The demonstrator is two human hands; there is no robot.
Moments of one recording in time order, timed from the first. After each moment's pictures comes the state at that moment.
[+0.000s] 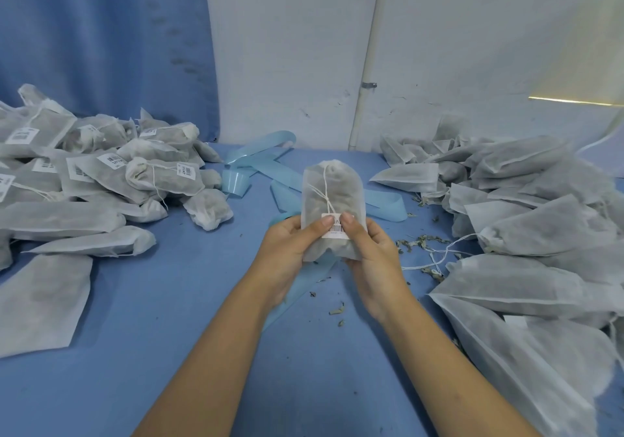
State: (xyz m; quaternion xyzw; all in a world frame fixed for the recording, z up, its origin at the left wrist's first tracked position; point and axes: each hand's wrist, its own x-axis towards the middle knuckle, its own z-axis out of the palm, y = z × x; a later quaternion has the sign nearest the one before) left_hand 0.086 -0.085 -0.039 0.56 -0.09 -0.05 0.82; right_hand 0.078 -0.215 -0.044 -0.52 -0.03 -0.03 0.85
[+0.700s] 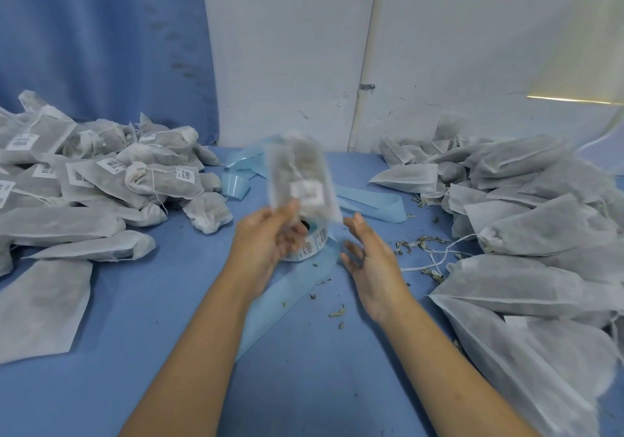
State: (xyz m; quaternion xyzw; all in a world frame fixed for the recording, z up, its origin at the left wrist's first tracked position) left_hand 0.088 -0.063 -0.023 0.52 -0.05 0.02 0.85; right_hand 0.082 -0.215 -0.048 -0.53 0.05 -0.04 0.84
